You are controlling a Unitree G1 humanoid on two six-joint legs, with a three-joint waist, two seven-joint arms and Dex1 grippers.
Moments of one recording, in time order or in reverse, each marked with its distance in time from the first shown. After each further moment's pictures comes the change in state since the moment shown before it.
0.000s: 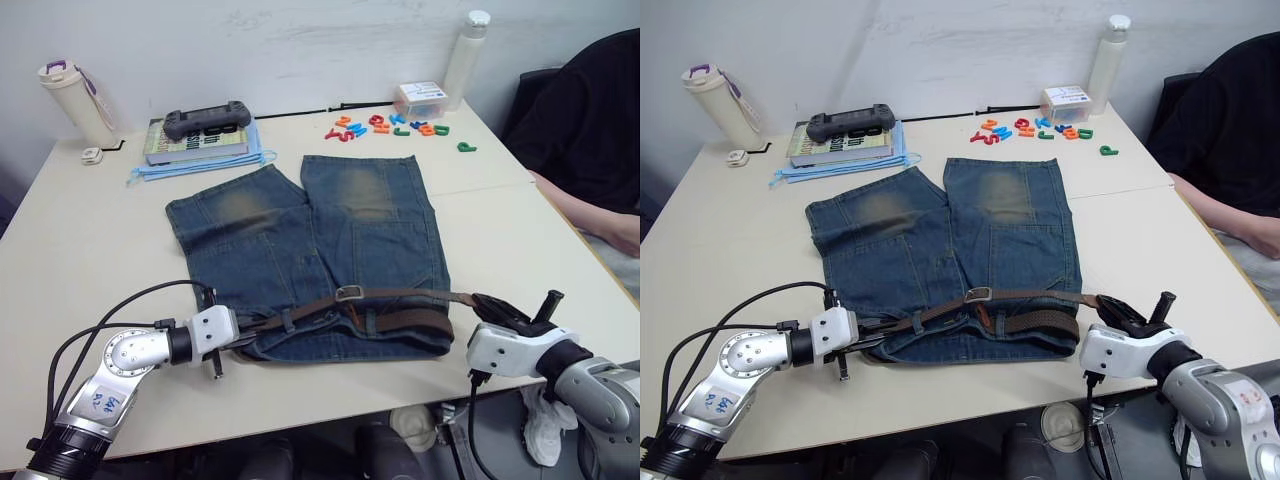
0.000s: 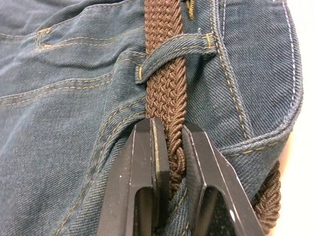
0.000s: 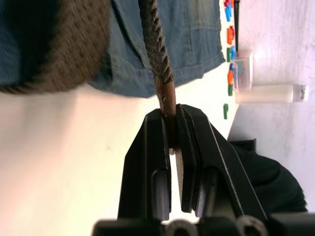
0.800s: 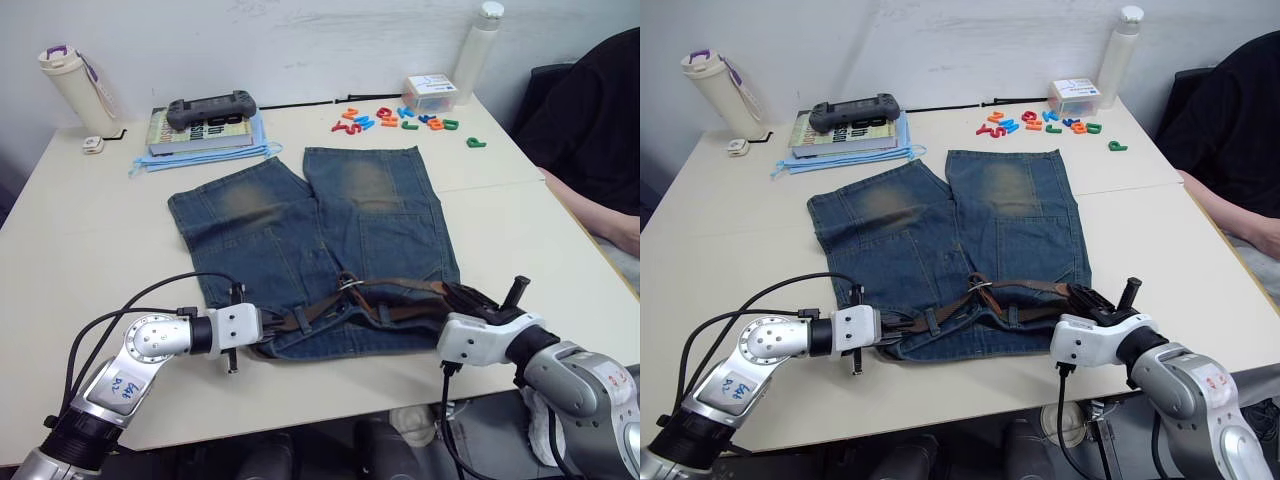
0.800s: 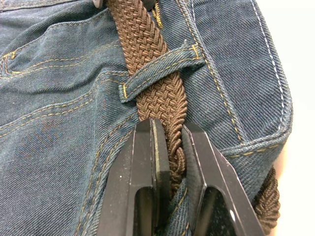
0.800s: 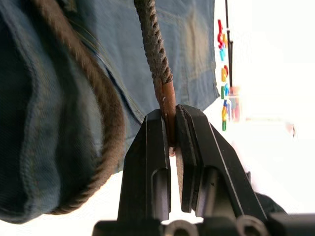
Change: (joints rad) left arm -0.073 0.000 -0.071 -0.126 0.085 0.079 -0.027; right arm -0.125 0.057 0.111 -0.043 -0.077 0.076 0.057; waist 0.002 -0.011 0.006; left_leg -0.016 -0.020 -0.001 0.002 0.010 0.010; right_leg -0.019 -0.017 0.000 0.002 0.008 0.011
